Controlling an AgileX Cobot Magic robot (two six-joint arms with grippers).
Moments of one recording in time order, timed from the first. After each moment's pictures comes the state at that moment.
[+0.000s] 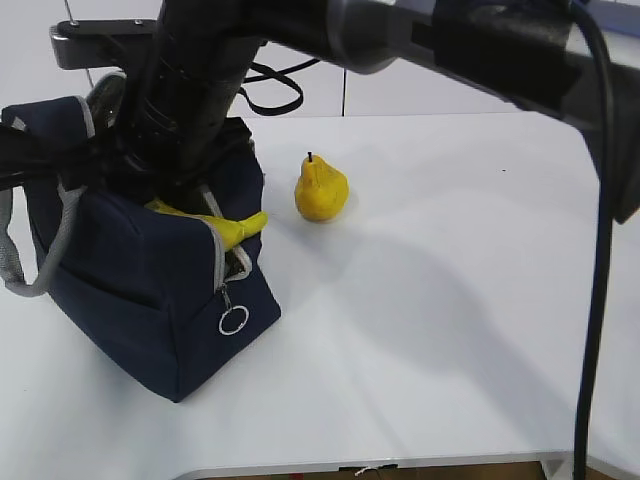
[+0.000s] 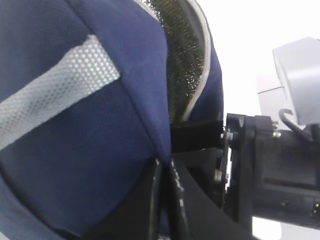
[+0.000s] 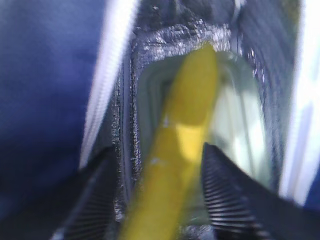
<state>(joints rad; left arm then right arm) -0.03 1.18 -0.71 -1.27 0.63 0.49 0.79 2.23 -2.20 0.21 1.08 -0.02</state>
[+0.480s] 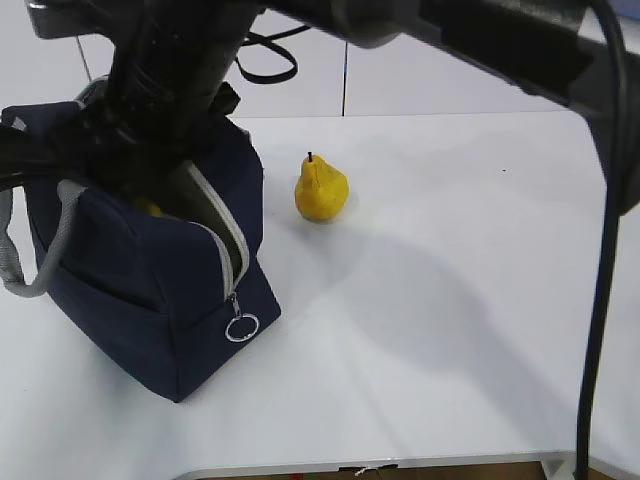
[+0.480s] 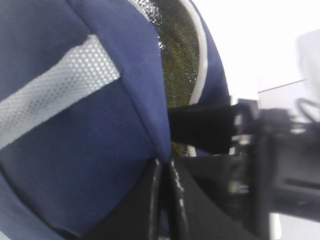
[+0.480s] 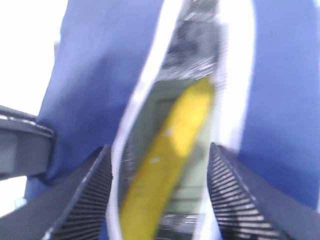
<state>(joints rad) -0.03 1.18 -0.71 -1.27 0.63 0.49 0.79 2.24 -2.27 0.21 1.10 -0.13</state>
